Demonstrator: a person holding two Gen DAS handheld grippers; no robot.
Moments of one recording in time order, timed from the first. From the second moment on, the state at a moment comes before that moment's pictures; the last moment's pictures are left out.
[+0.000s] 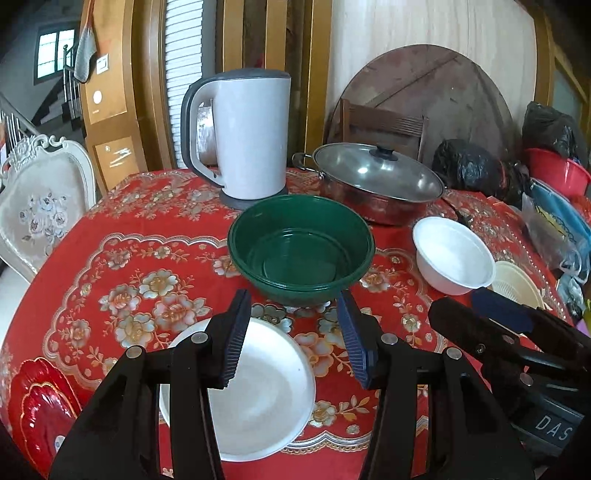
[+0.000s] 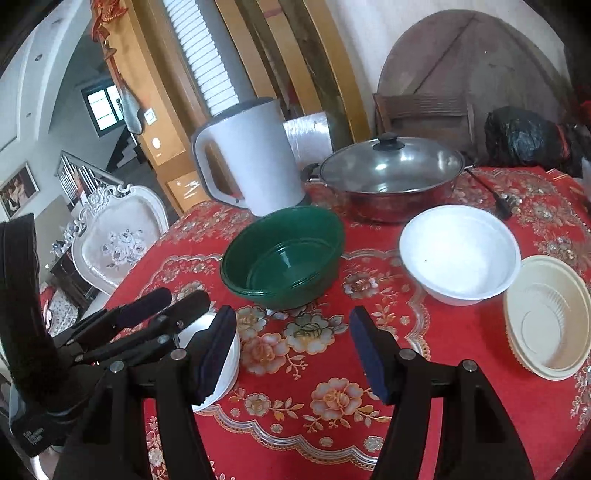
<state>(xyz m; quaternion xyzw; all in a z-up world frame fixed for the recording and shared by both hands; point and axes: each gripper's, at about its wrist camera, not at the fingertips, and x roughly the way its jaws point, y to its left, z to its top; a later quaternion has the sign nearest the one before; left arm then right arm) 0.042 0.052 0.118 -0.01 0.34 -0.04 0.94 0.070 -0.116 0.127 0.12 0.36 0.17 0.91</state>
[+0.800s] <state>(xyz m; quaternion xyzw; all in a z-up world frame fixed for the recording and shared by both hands) 0.046 0.057 0.113 -0.01 0.35 -0.03 0.94 0.081 -0.114 0.117 0.12 0.37 0.17 0.90</state>
